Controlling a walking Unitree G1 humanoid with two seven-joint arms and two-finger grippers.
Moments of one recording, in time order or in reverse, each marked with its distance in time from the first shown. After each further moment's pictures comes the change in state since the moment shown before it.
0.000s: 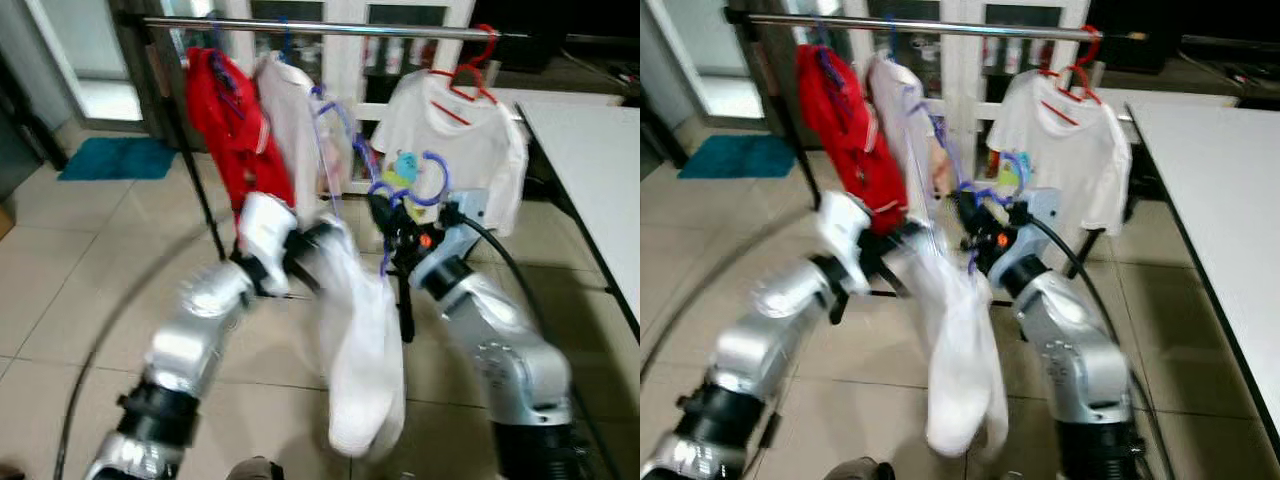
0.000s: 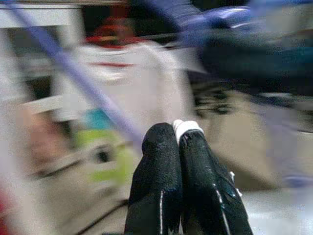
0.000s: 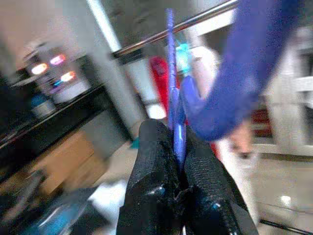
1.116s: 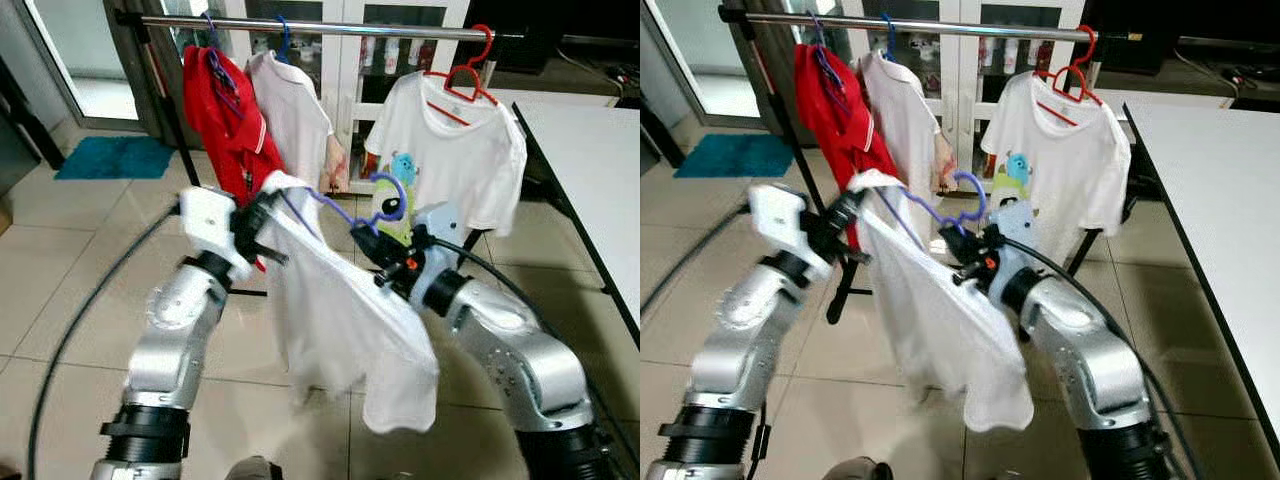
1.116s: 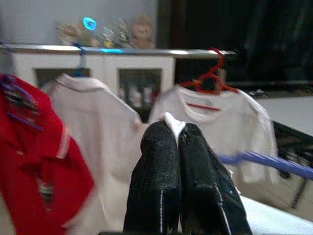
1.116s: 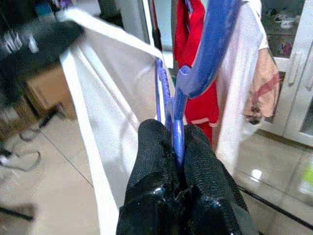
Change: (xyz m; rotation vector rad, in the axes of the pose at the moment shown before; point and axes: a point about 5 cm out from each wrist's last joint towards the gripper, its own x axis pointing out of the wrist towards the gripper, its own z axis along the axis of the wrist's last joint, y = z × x) left arm -0.043 0.042 0.014 0.048 -0.192 0.498; right arm -0.013 -0.002 -0.011 -0.270 0.275 0.171
